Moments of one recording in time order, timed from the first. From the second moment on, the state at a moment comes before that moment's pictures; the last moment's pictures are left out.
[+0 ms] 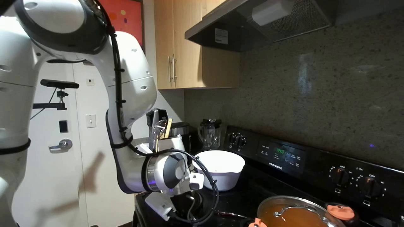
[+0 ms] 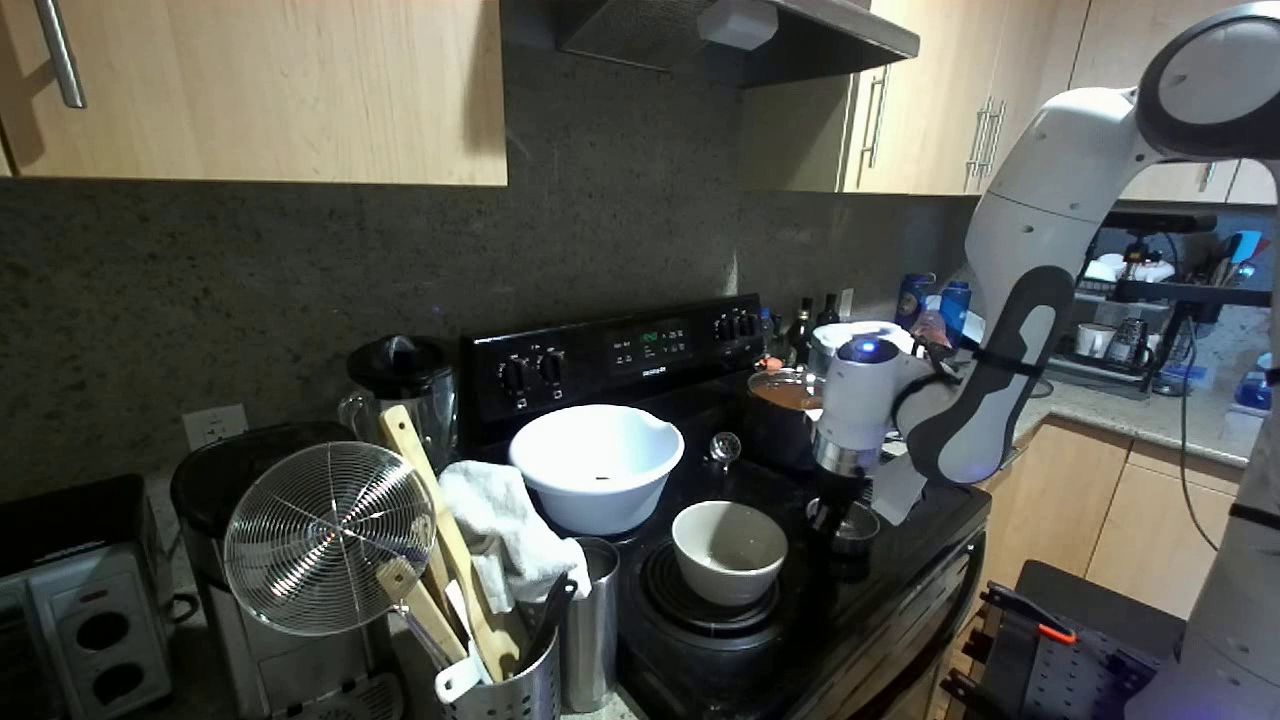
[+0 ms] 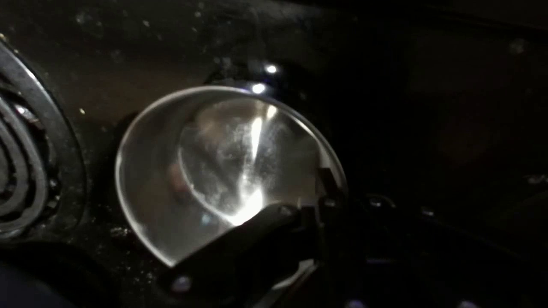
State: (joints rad) arm -0.06 0.22 -0.07 -2.64 -0.80 2.94 0.62
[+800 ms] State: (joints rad) arm -0.01 -0.01 0.10 -2.60 -0.58 2.82 0.58
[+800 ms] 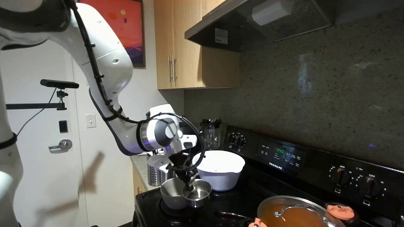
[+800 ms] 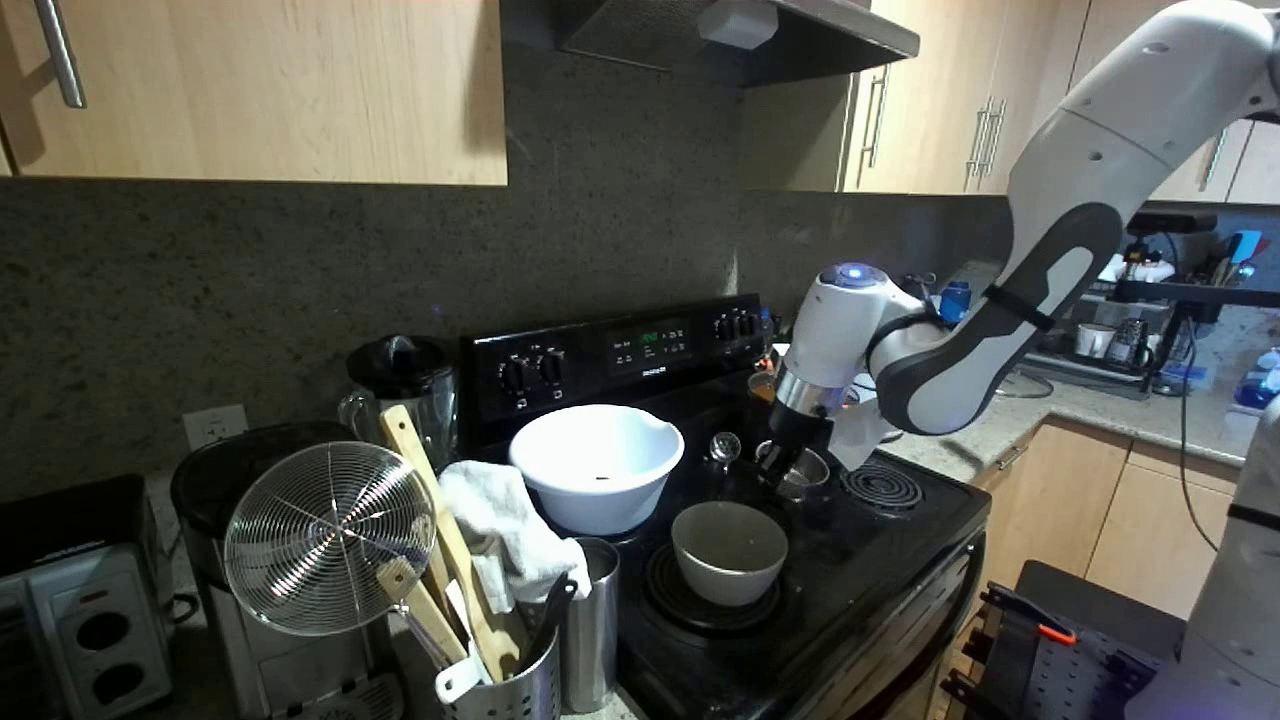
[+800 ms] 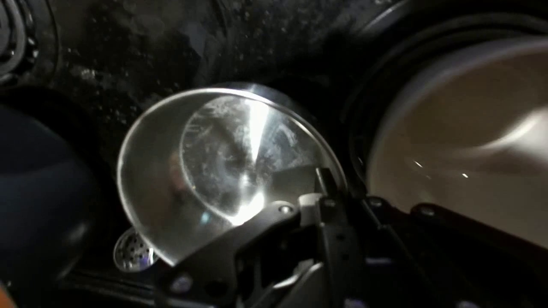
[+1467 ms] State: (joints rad) arm 0.15 -0.18 0.26 -2.57 -0.34 2.63 0.43
